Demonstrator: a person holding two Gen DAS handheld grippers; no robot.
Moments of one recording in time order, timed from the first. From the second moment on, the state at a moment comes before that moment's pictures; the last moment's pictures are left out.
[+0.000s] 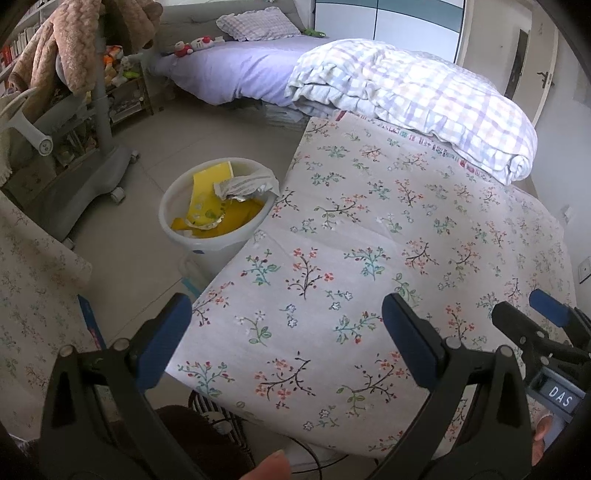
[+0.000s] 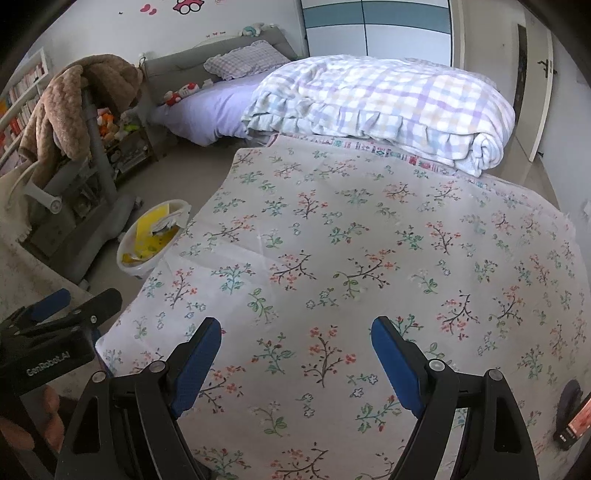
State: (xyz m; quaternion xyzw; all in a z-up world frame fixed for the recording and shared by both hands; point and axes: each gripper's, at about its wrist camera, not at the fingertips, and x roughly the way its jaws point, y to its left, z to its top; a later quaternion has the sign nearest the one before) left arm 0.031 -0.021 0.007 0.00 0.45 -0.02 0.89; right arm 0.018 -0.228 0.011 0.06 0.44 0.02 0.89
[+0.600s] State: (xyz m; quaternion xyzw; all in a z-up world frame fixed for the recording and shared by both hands) left arm 0.029 -0.018 0.010 0.00 0.44 -0.02 0.90; right arm 0.022 -0.220 0.005 0.05 0.45 0.02 0.89
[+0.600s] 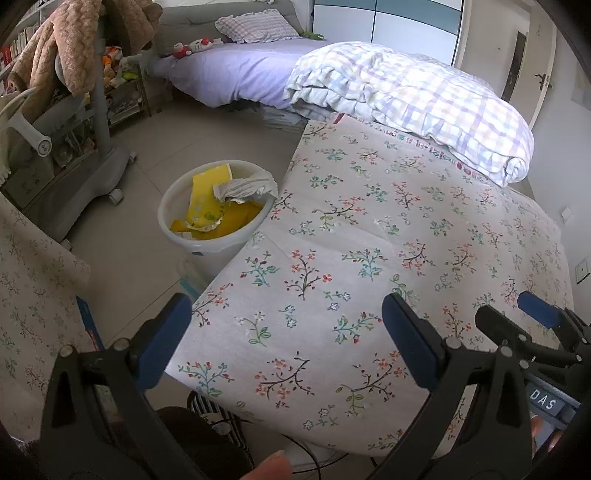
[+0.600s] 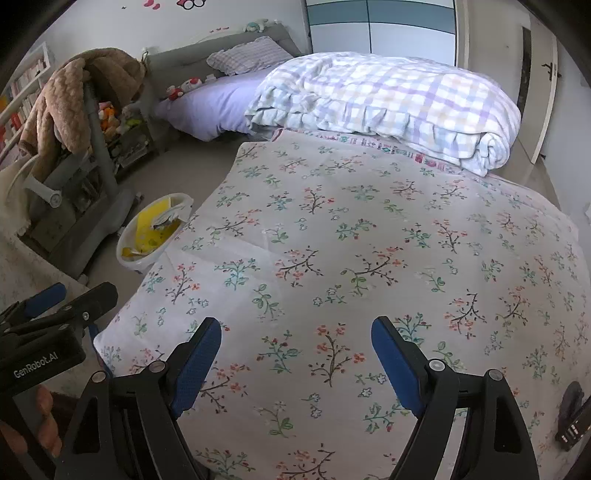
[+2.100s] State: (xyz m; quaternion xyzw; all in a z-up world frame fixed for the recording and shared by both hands) left arm 0.031 -0.010 0.008 -0.01 0.45 -0.01 0.90; right arm 0.023 -0.219 0.004 0.06 0.45 0.02 0.89
